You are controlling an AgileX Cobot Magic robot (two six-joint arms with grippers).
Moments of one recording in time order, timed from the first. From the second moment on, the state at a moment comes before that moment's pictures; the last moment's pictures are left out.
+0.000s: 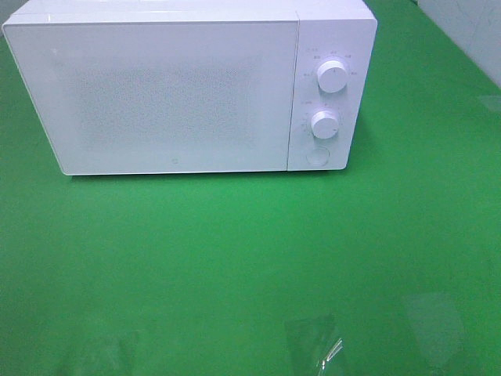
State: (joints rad) left arm -0.16 0.05 -0.52 -0.15 1.07 0.10; right arm 0.04 0.00 -0.49 0.00 0.97 0.05
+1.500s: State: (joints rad) left arm 0.03 0.00 -0.52 -0.16 1.07 0.09; right arm 0.04 0.00 -0.49 0.00 0.97 0.05
